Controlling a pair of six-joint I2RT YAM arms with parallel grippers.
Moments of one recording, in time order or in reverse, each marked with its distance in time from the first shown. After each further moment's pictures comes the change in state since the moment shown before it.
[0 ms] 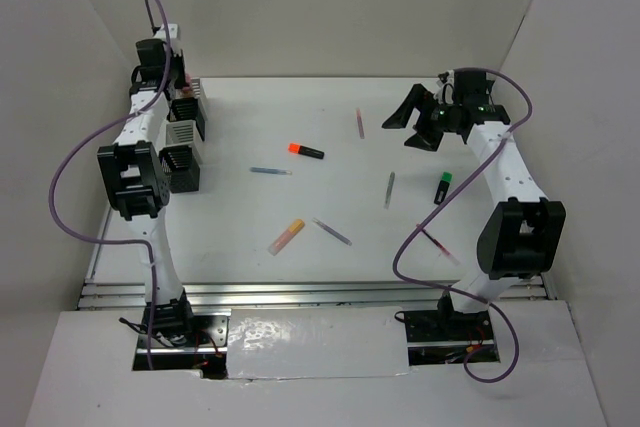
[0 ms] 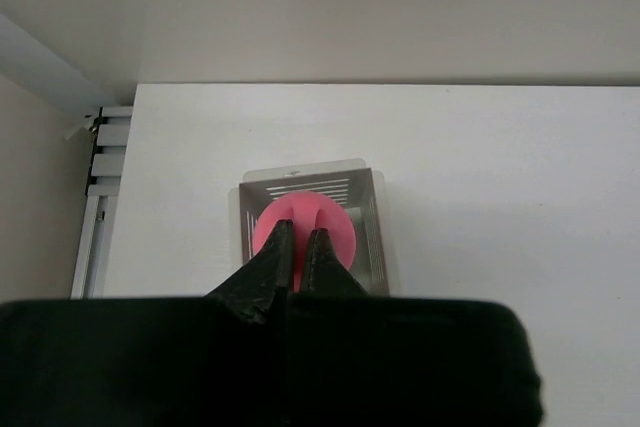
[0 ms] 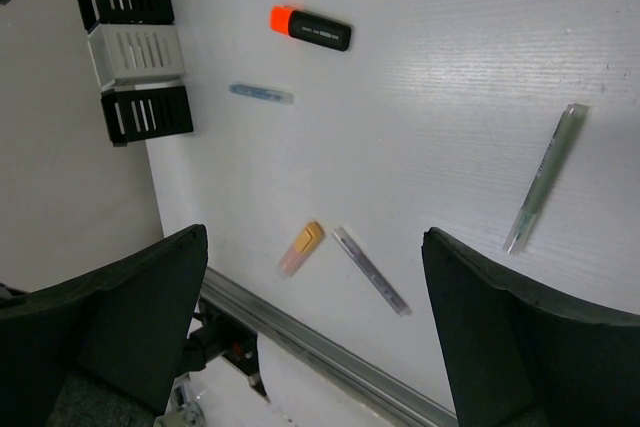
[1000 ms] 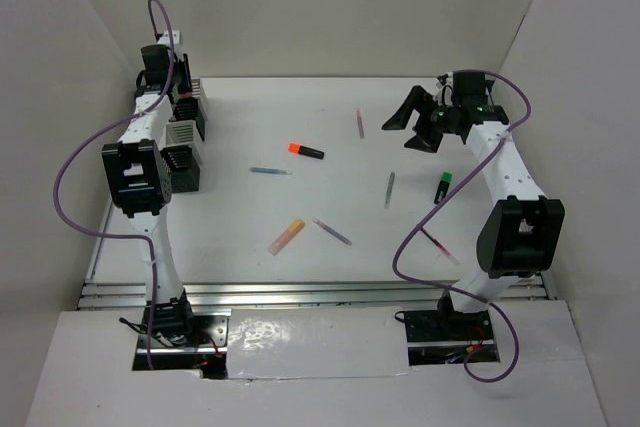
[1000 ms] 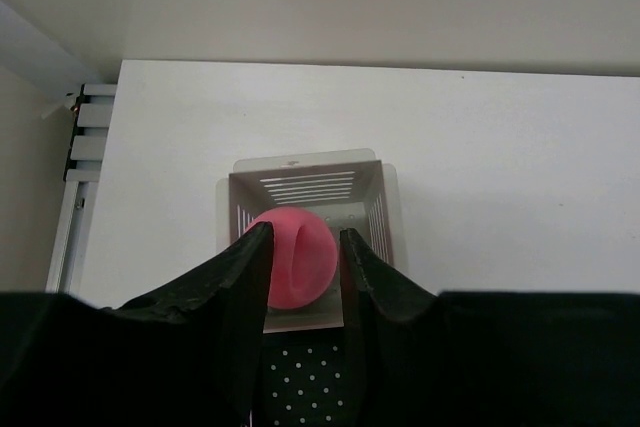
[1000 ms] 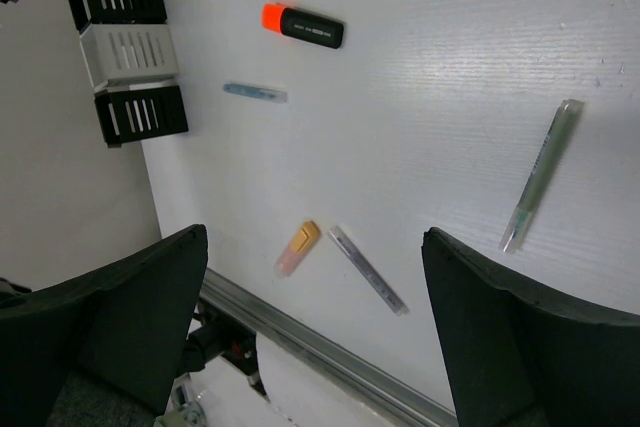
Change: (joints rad) left arm 0.000 0.057 0.000 0.022 -0.026 -0.013; right arm 0.000 0.010 -0.010 0.000 0.006 0.000
